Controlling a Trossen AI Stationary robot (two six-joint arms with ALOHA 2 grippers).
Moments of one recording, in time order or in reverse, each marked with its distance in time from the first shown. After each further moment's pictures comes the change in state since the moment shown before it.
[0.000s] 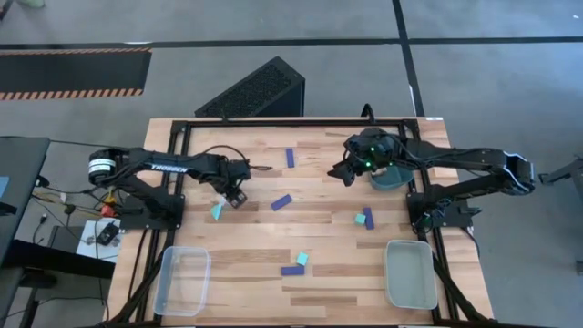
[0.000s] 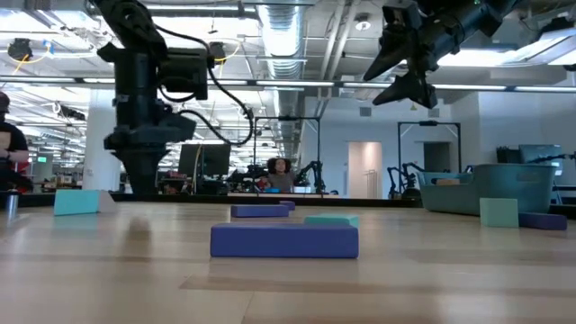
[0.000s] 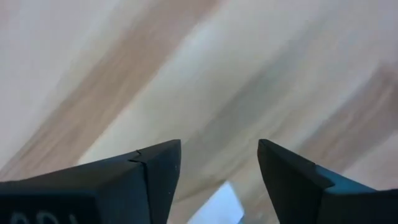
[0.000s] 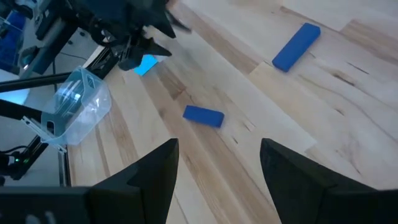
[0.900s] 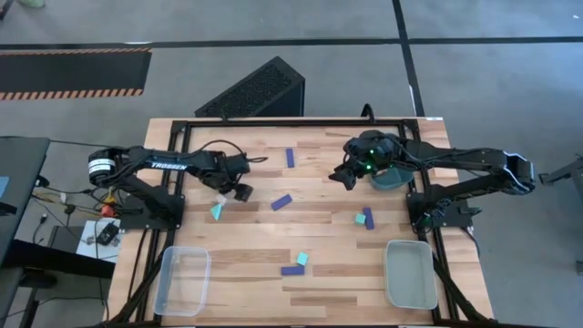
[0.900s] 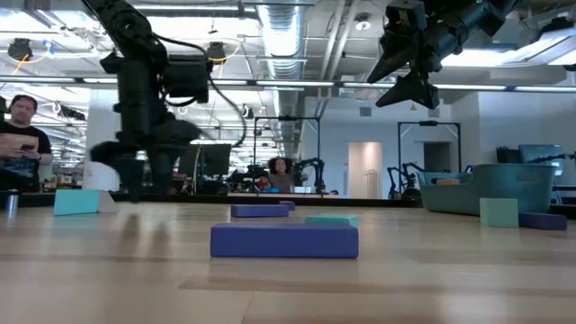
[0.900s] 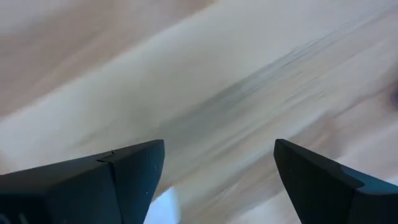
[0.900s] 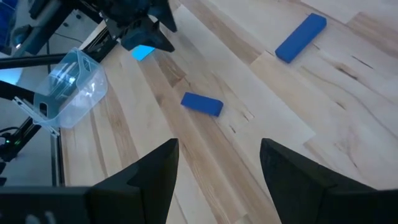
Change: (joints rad) left arm 0.052 -0.003 -0.045 0.151 0.179 -0.243; right arm 0.021 0.000 0.000 -0.033 -0.003 -0.048
